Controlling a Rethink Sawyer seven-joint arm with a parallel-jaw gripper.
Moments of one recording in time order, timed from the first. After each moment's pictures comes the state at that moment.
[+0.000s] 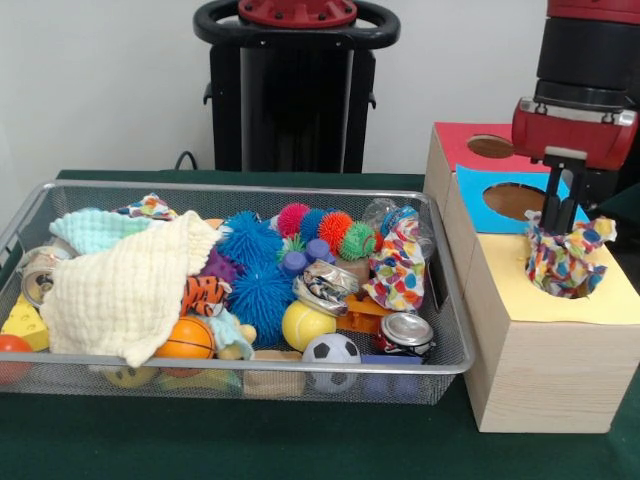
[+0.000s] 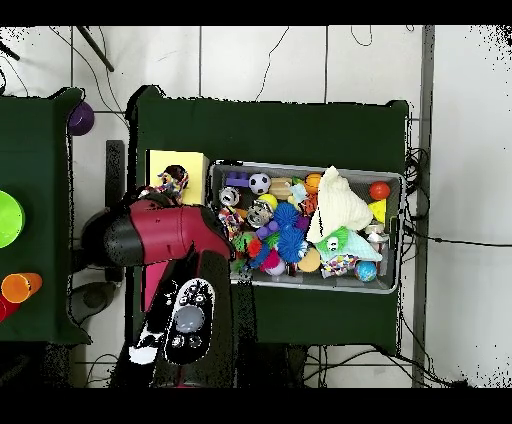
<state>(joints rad) 0.19 -0.62 -0.13 1.56 0.01 0.39 2.34</state>
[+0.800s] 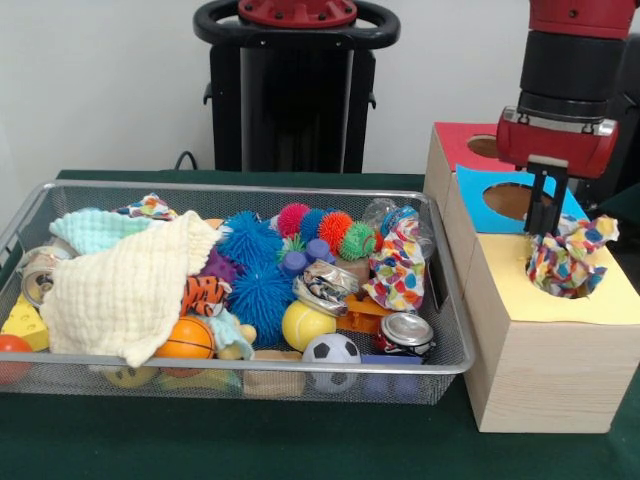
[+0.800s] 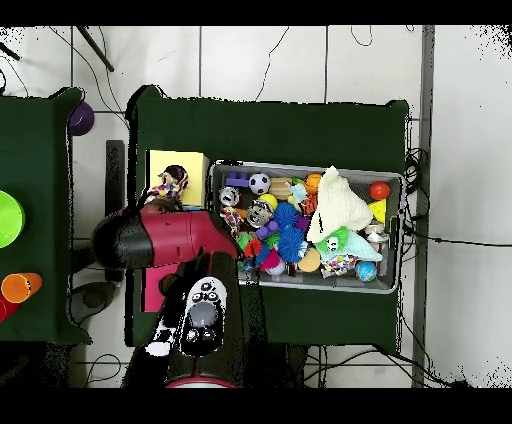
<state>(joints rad) 0.15 -0.62 -0.10 1.60 0.01 0.37 2.34</state>
